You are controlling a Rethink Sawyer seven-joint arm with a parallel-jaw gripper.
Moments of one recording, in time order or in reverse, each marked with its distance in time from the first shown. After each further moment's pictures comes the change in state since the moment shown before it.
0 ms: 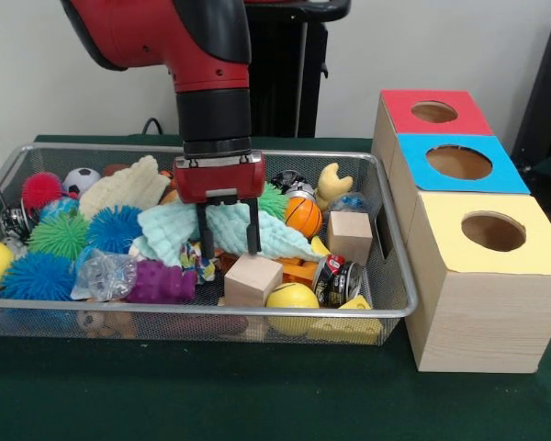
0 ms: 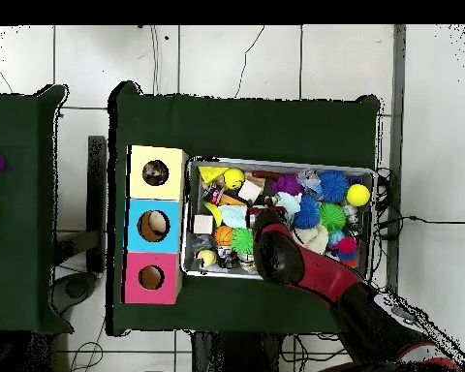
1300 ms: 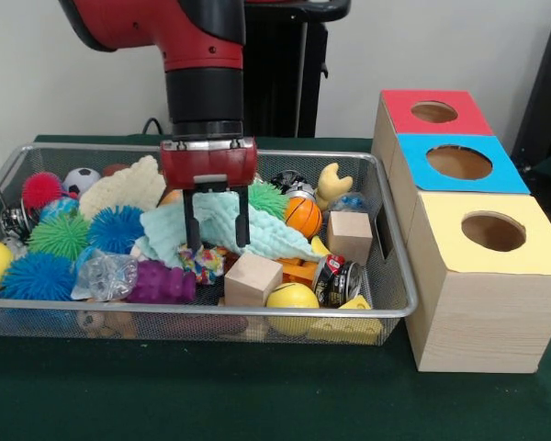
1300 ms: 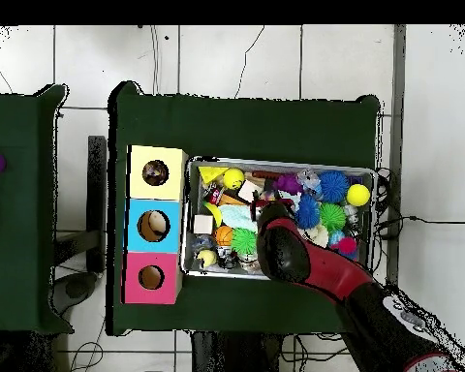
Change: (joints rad) arm 0.005 -0.081 0.005 0.000 0.001 0.000 0.000
